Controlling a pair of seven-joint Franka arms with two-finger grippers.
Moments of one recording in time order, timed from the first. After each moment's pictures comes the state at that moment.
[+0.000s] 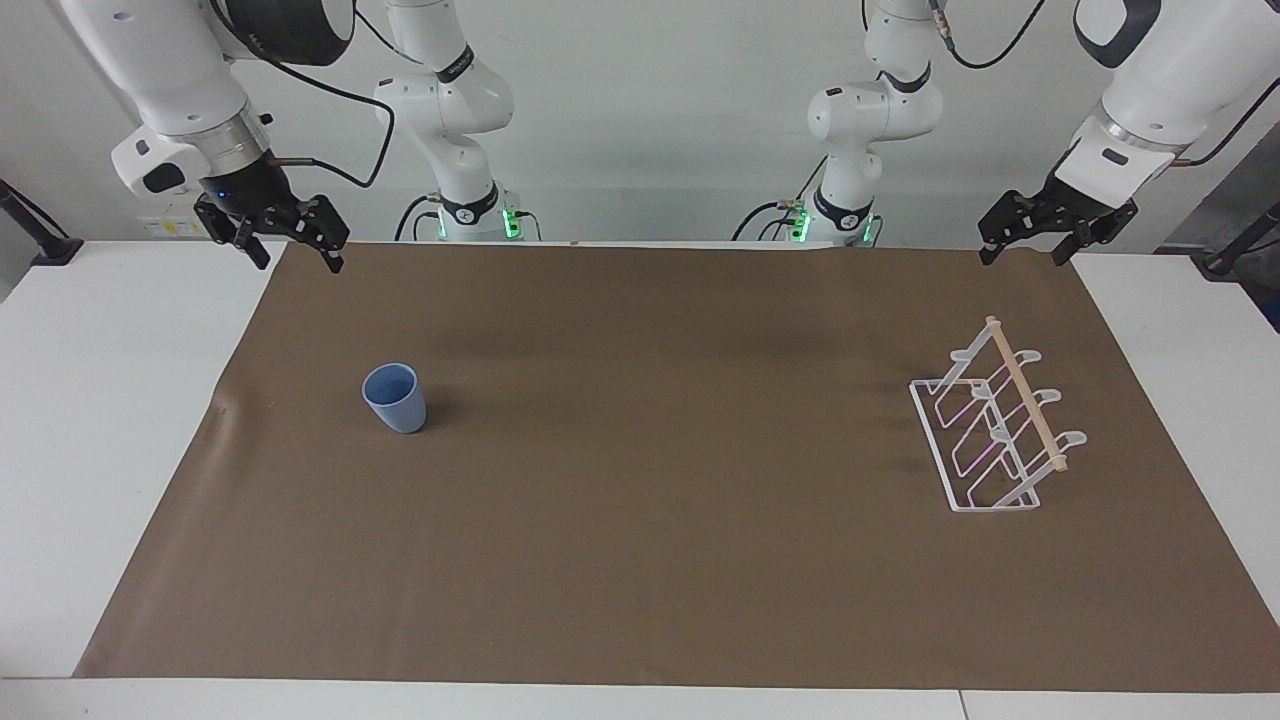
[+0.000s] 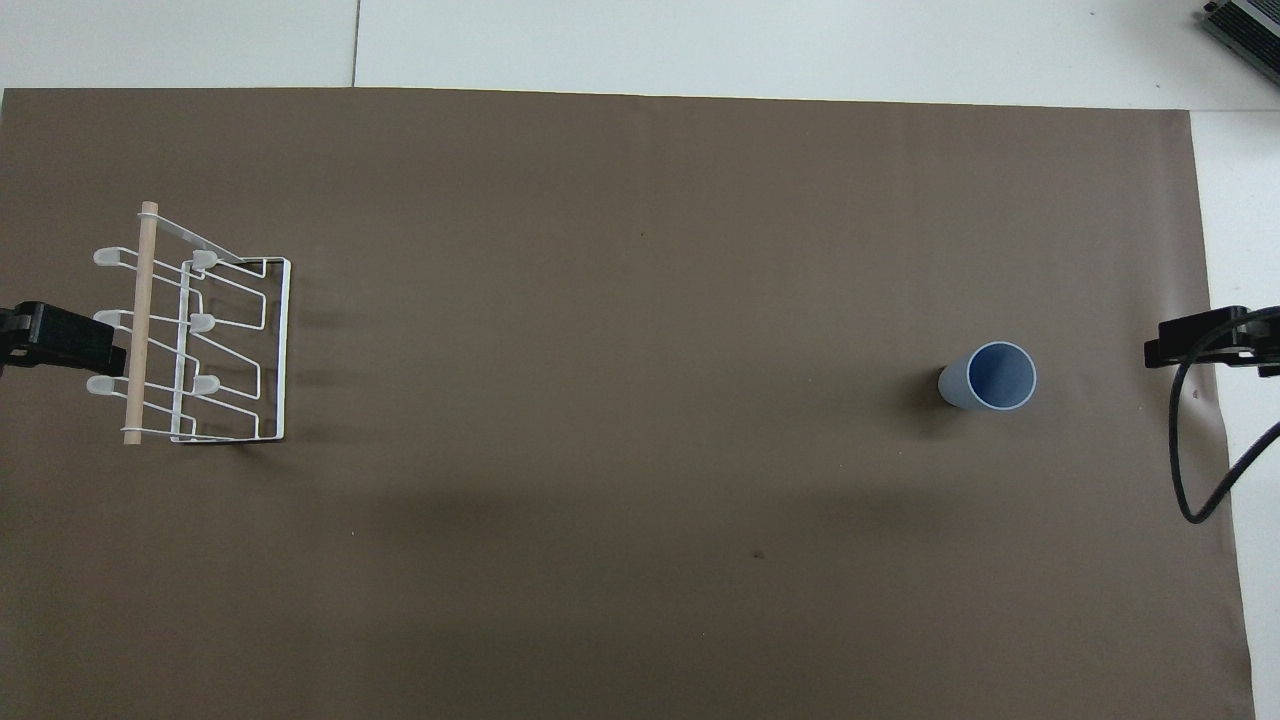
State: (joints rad) left arm 0.08 -0.04 -0.10 -1.58 -0.03 1.46 0.03; right arm 0.09 -0.07 -0.19 -1.67 0.00 1.60 -0.01
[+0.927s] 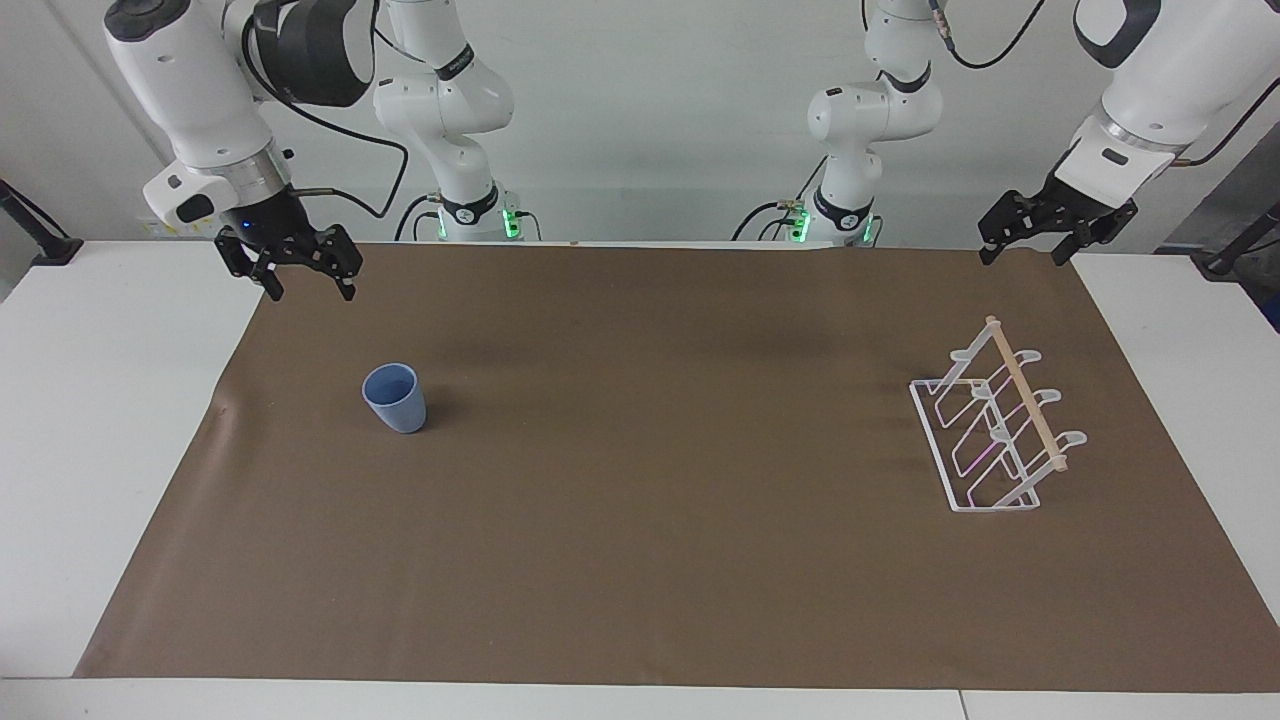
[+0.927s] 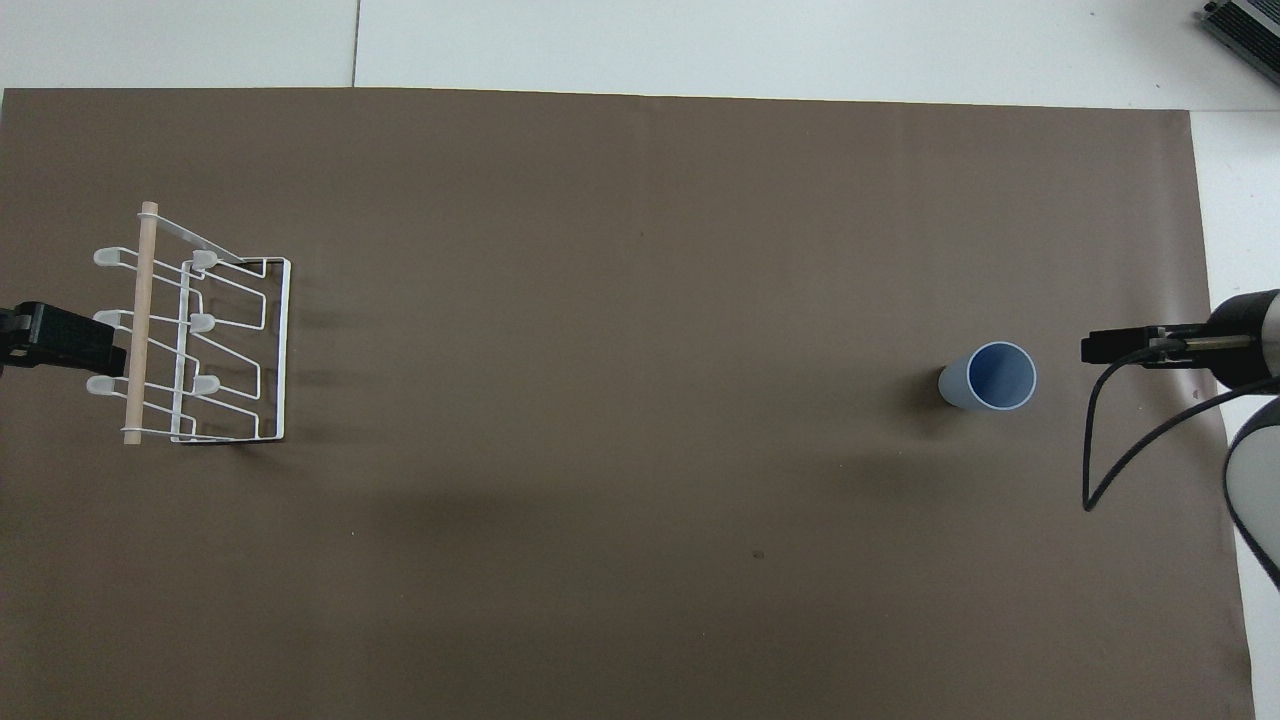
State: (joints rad) left arm 0.08 -0.04 -0.10 -1.58 -0.03 1.46 0.03; right arm 0.09 -0.13 -0.19 -1.99 0.00 2.00 -0.08
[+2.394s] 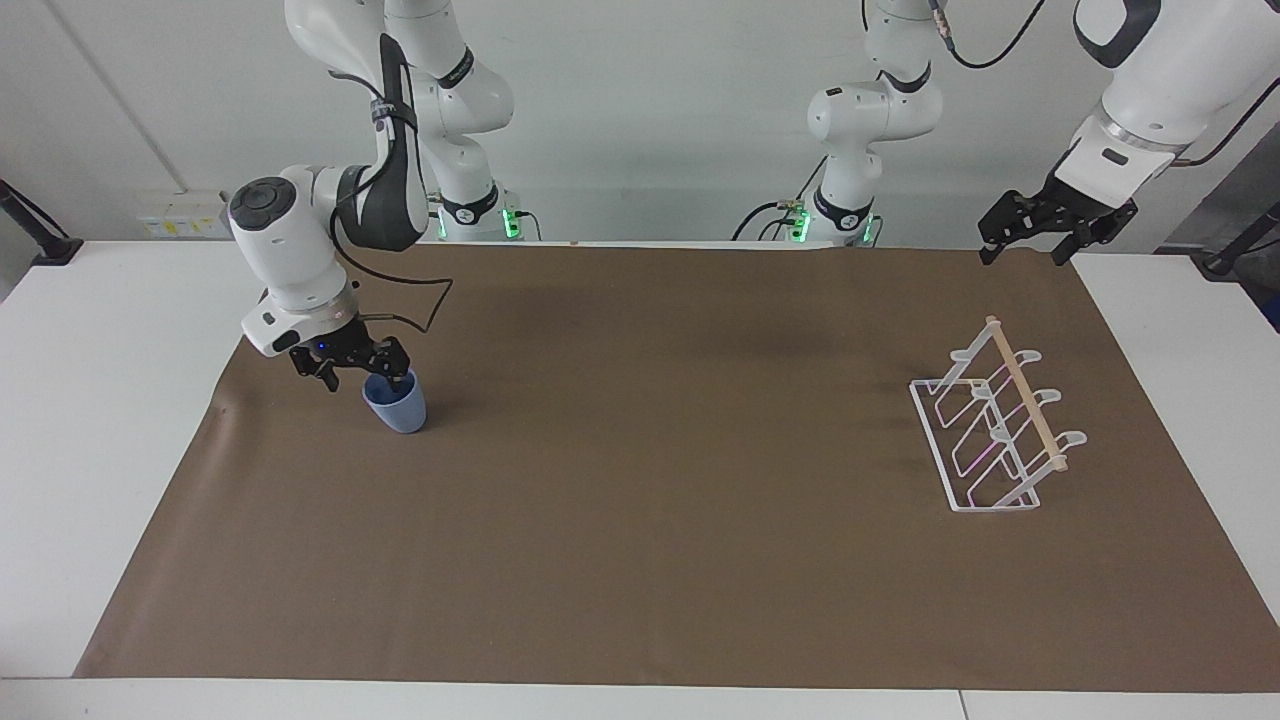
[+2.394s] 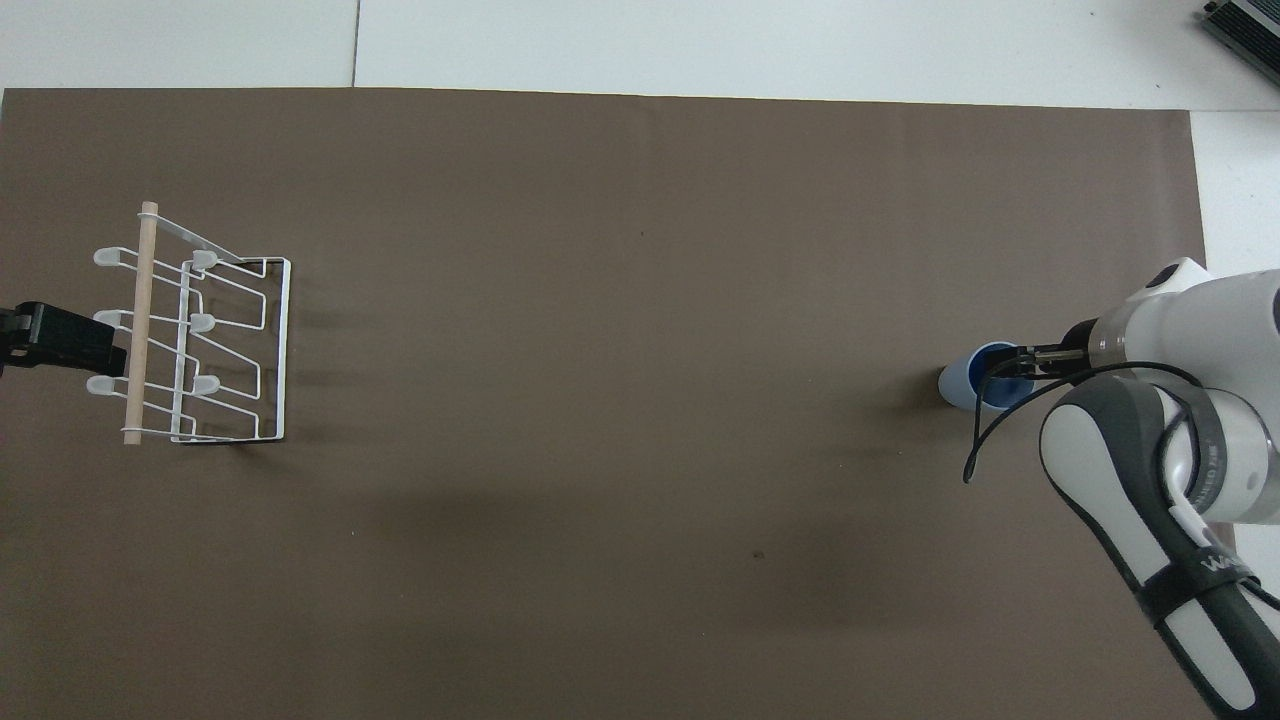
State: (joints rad) left arm 0.08 -0.04 -0.10 -1.58 -0.03 1.46 0.03; right arm 0.10 0.05 -0.18 -2.17 0.00 2.27 -0.08
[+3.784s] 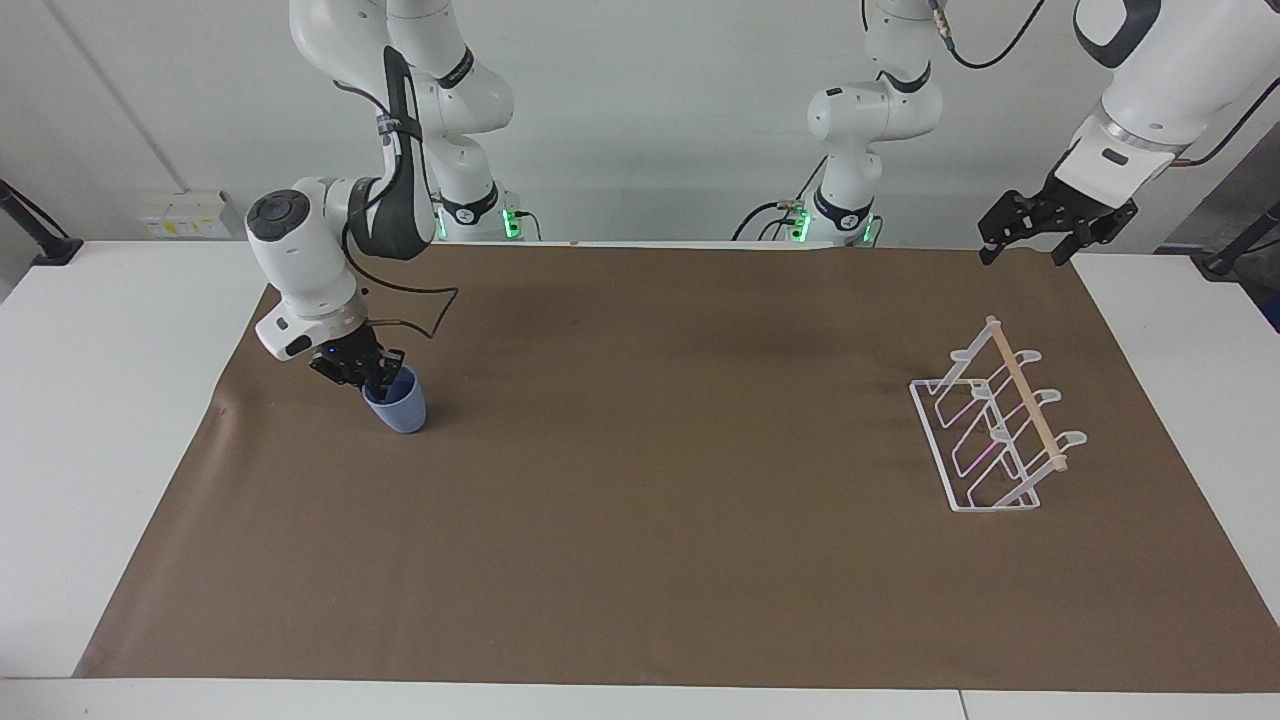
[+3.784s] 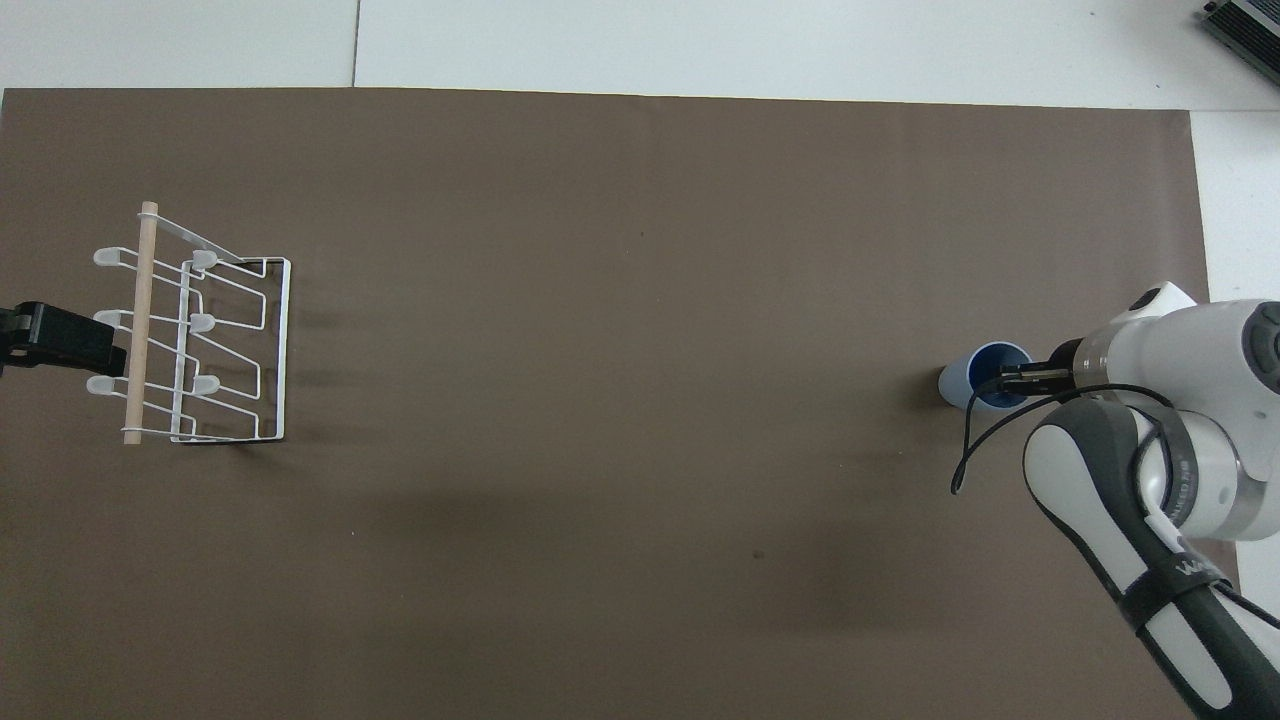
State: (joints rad) left arm 0.08 -0.04 -0.10 -1.58 -0.03 1.46 0.03; right arm 0.09 0.05 -0.19 -2.23 0.00 2.34 -0.08
